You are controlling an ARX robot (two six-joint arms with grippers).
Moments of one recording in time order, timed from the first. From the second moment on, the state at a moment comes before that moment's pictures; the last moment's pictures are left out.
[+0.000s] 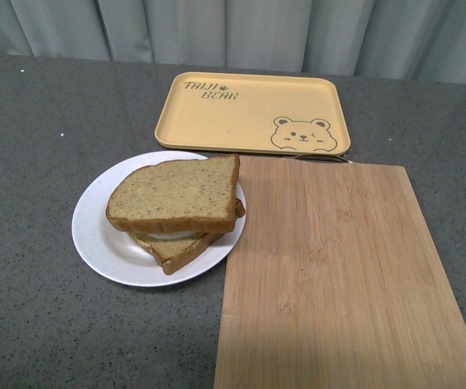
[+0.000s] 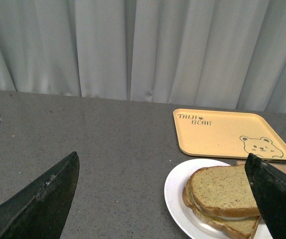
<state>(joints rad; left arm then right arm) 0.00 0.00 0.02 0.00 0.00 -0.01 0.00 0.00 0.00 0.00 0.00 0.00</state>
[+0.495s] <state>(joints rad) 0.02 1.07 0.21 0.33 0.21 -0.46 0.00 0.00 0.00 0.00 0.00 0.00</state>
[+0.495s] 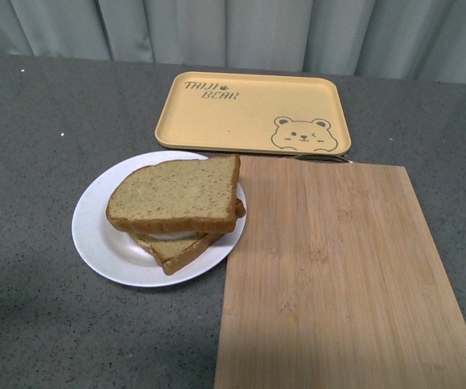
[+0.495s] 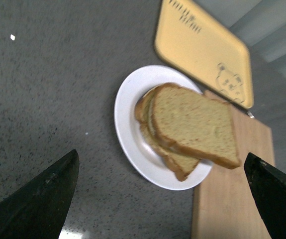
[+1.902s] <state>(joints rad) -0.05 2.02 0.65 0.46 0.47 -0.78 0.00 0.00 0.00 0.00 0.00 0.00</state>
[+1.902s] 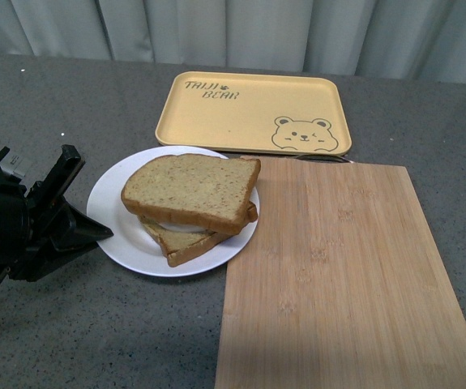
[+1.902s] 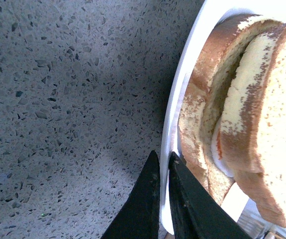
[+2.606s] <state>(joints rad) -0.10 1.86 0.57 0.78 0.58 -1.22 0.00 0.00 0.00 0.00 0.00 0.00</state>
